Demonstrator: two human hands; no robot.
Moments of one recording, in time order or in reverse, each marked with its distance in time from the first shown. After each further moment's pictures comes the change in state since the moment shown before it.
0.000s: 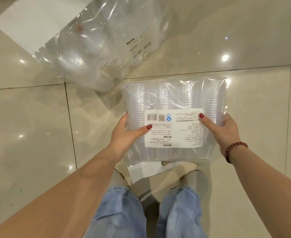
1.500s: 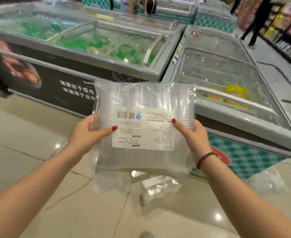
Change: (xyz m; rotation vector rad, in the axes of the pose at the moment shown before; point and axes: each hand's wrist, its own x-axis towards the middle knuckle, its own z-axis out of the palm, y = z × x) left_hand -0.624 0.321 -0.416 -0.256 0.560 0.792; right_hand -0.611 -0.561 0.017 -0.009 -0.308 -0.907
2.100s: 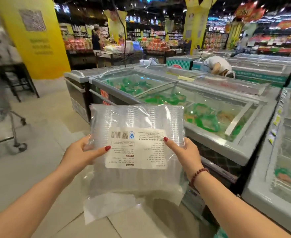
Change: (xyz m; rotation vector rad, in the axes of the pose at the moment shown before) left_hand 0.128 0.037 -0.215 0.012 0.498 -0.015; right_hand 0.178 -0.146 0.285 -0.006 -0.501 -0.201
